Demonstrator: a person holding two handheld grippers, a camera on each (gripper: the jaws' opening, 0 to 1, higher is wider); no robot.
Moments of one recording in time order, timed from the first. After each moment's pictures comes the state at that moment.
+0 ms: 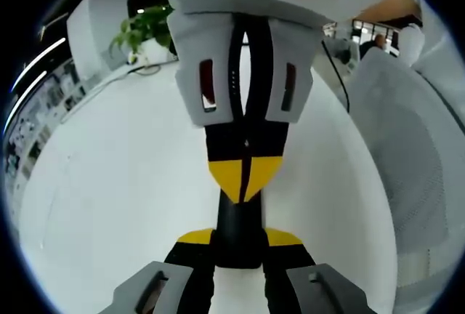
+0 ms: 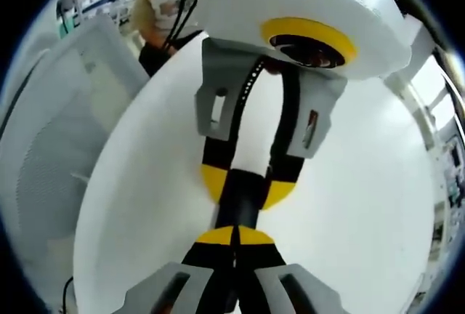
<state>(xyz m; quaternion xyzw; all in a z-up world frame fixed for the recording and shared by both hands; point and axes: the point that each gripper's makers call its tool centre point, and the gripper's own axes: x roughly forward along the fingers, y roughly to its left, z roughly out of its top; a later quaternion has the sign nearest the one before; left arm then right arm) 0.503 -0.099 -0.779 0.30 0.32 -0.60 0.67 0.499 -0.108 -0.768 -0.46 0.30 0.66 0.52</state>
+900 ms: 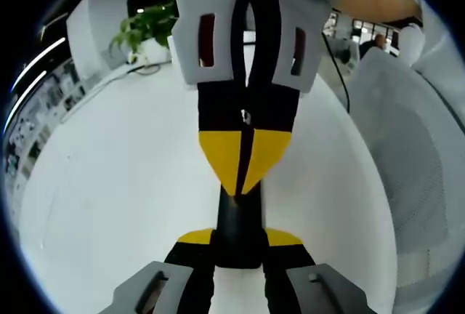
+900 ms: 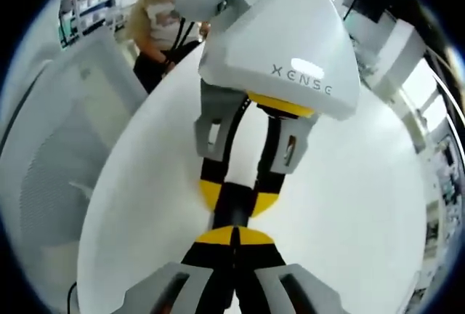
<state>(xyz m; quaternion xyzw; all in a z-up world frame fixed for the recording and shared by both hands) 0.503 -0.099 -0.779 0.30 0.32 -0.60 0.67 0.501 -0.103 -0.743 -0.45 0.27 0.65 0.55</state>
